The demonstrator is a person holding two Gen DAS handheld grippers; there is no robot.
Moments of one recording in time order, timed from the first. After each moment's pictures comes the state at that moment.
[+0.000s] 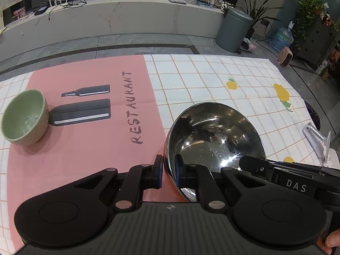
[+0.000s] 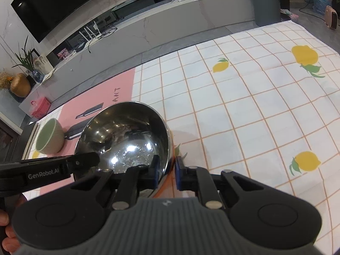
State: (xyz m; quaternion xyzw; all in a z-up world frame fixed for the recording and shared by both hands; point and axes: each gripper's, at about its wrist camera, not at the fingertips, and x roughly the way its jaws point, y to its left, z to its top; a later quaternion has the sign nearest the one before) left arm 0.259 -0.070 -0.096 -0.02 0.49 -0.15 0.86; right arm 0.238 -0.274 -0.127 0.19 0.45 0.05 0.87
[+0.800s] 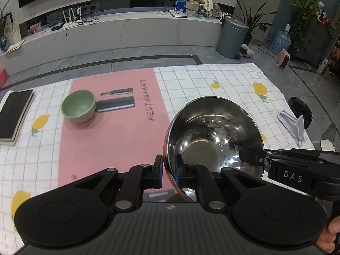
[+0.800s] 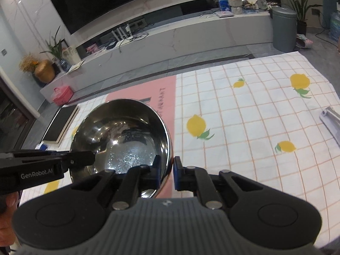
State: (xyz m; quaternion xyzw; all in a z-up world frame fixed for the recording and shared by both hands) left arm 0.132 -0.044 0.008 0.01 0.47 -0.13 0.87; right arm 0.119 -0.246 -0.022 0.14 0.42 0.11 0.89
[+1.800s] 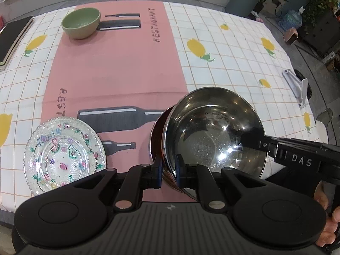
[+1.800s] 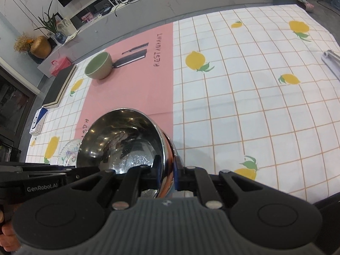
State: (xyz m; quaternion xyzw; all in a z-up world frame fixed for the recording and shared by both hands) left arm 0.086 -0.021 -0.063 -0.04 0.59 -0.12 0.80; right arm 0.074 -0.238 -0.073 0.16 0.51 0.12 0.83
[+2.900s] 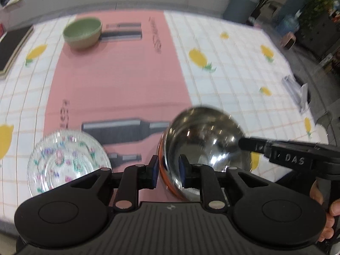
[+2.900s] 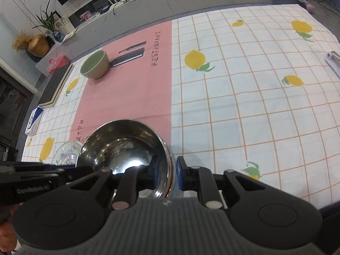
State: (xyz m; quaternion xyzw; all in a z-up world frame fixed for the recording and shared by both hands) left arm 0.091 -0.009 -0.056 -0.04 0.55 -0.13 0.82; right arm 0.084 -0.236 -0.081 0.15 0.51 0.11 0.84
